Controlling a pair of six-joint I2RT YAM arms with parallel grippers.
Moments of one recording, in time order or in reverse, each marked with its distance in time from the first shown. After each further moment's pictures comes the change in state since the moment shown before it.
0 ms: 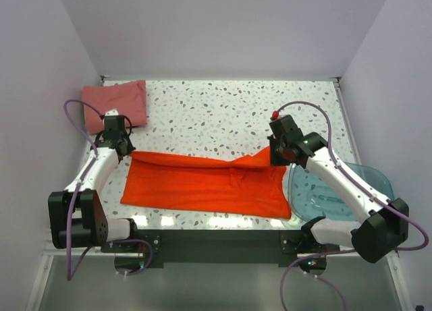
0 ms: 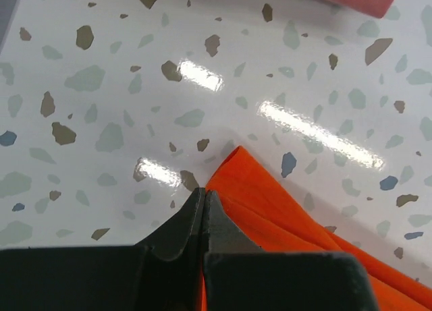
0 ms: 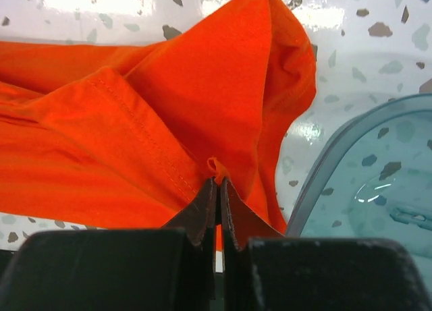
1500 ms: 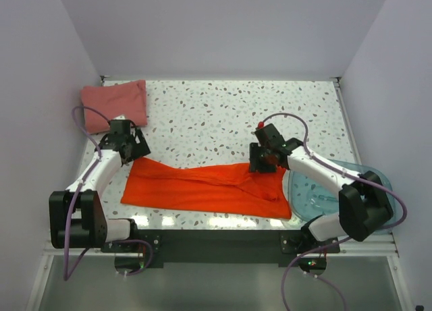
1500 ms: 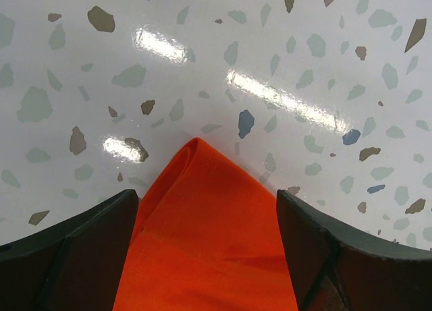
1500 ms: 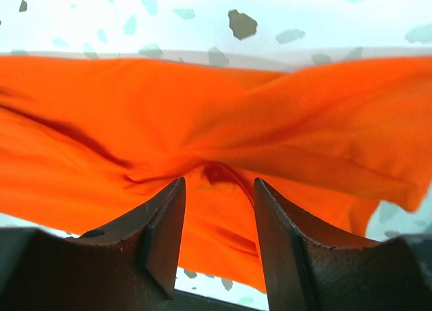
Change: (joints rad) left arm -0.046 -0.008 -0.046 -0.040 0.100 -0.079; right arm 0.046 0.163 -0.155 0.264 -0.155 0.125
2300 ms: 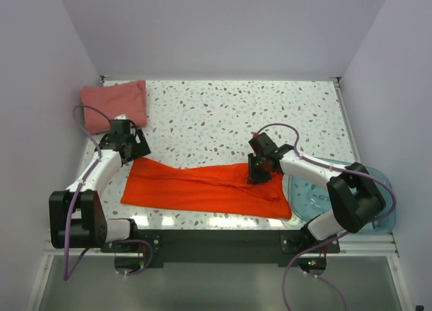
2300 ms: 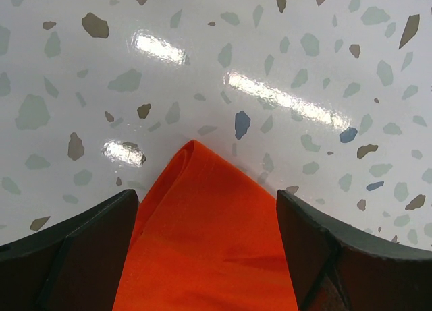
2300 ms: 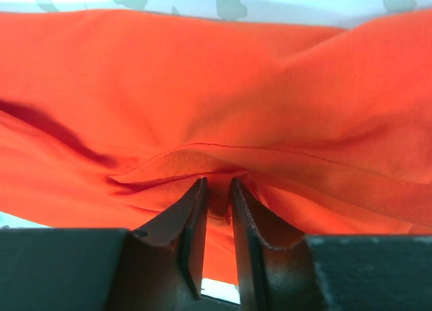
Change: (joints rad) left arm 0.000 0.000 0.000 0.012 0.020 0.026; right arm 0.041 0.096 -0.077 0.089 -0.074 0.068
